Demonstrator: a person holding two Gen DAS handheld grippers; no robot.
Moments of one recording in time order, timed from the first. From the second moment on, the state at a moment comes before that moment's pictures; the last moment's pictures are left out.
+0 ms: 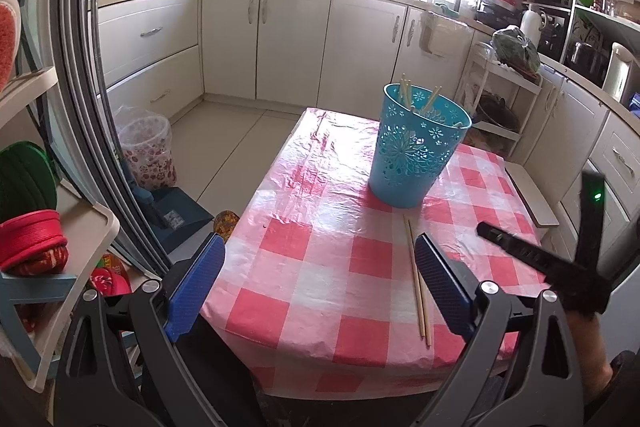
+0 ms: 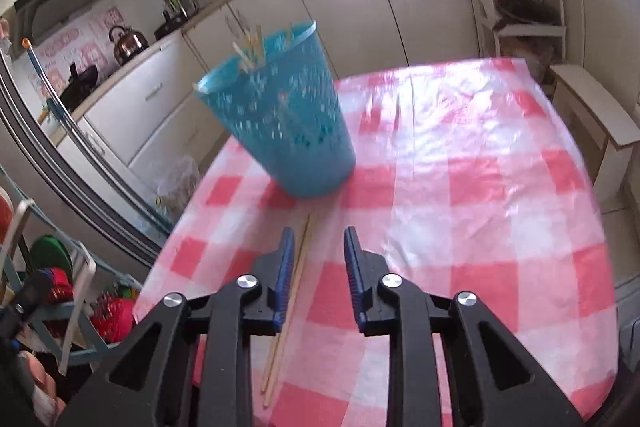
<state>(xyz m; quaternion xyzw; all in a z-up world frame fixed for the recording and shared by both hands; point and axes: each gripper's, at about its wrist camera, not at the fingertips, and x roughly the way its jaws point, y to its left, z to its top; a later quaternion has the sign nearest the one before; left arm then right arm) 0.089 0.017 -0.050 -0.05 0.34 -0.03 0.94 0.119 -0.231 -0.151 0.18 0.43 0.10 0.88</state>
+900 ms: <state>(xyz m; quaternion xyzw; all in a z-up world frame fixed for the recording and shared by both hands) 0.112 -0.001 -0.086 -0.02 0.39 -0.05 0.92 0.152 -0.176 -0.205 0.04 0.48 0.09 0.87</state>
